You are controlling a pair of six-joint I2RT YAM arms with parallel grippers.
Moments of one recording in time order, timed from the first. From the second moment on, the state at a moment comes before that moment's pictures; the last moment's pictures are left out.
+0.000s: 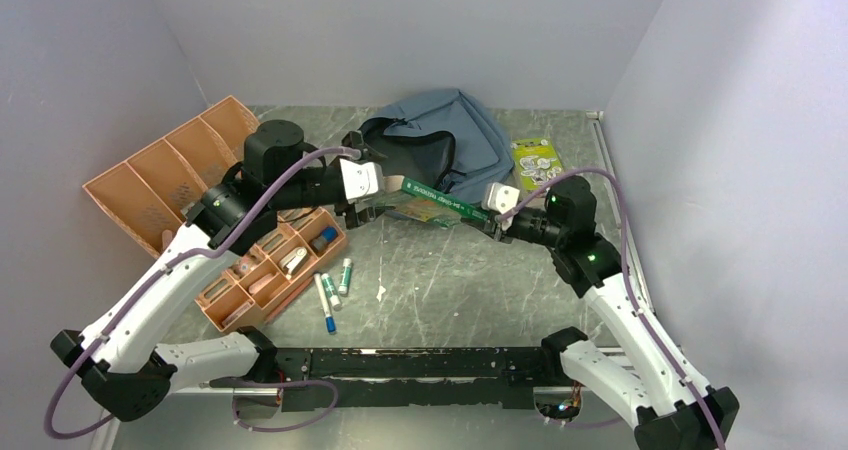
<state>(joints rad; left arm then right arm) -0.68 1.10 1.34 -0.53 0.49 0.63 0.38 0.84 0.80 -0.25 -0.75 -0.65</state>
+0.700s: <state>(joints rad) -0.70 1.18 1.35 -0.63 0.64 0.62 0.40 0.81 0.88 -0.34 -0.89 -0.75</state>
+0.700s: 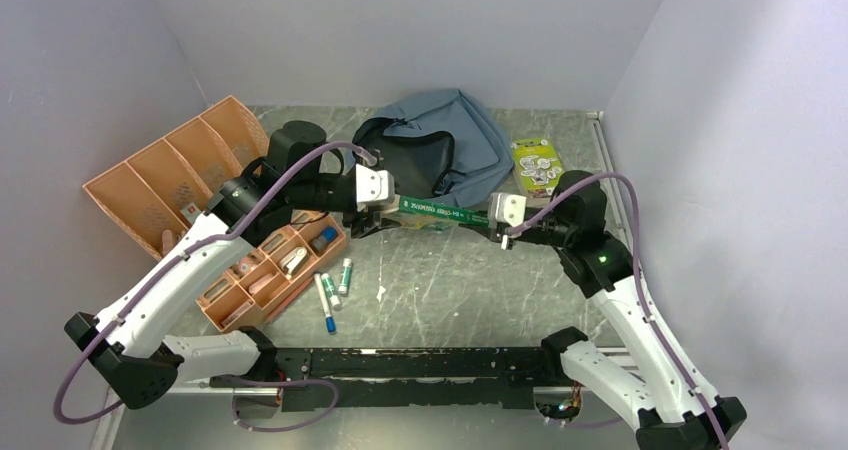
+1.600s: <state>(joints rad) -0.72 1.19 1.34 -0.64 0.66 0.61 0.40 0.84 0.93 -0.45 -0.86 -0.73</state>
